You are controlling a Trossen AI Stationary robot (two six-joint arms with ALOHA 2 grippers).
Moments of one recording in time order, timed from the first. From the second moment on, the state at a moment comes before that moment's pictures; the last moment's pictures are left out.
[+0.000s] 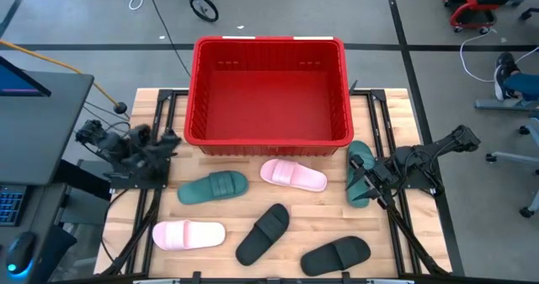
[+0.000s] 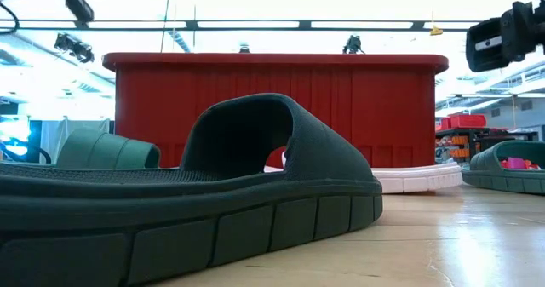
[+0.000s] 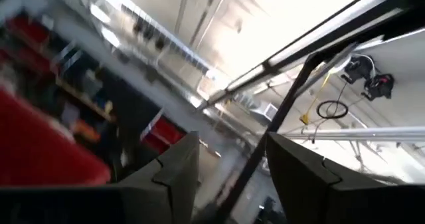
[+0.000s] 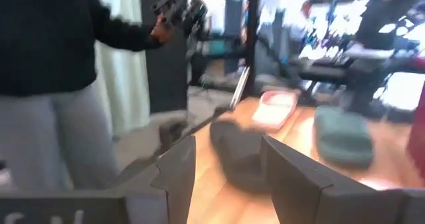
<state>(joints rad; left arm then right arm) -0.54 0.02 0.16 0.58 -0.55 -0.32 0.36 0.09 0.01 0.15 -0.18 0.02</state>
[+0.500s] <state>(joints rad) -0.54 0.50 0.83 0.13 -0.54 -0.05 0.39 0.27 0.40 0.50 -0.44 0.16</state>
